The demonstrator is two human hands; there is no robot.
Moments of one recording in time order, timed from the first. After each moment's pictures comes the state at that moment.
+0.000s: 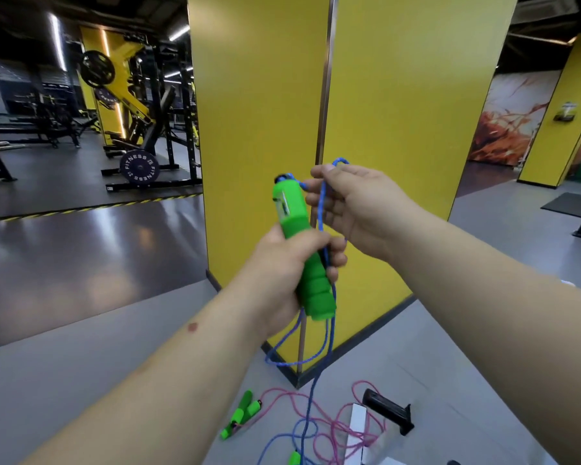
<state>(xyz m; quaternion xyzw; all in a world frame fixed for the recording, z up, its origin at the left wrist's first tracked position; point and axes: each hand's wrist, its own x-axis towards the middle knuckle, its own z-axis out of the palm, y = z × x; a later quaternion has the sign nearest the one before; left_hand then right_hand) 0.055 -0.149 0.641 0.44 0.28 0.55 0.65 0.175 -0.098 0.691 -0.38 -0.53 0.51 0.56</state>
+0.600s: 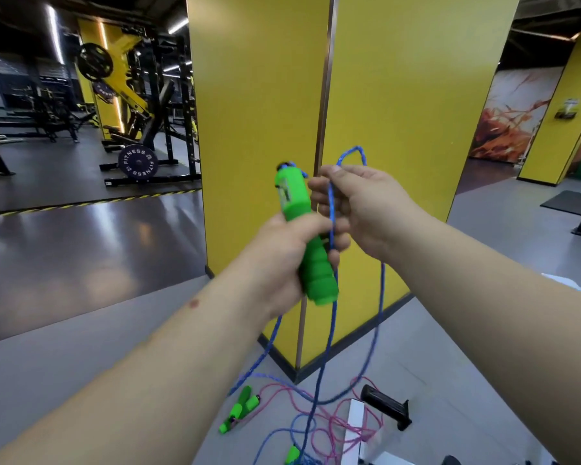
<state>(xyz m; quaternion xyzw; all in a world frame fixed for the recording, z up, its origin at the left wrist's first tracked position) 0.058 -0.138 0.648 0.43 0.27 0.54 0.67 0.180 -0.090 0.682 -0.40 -0.52 0.48 0.58</state>
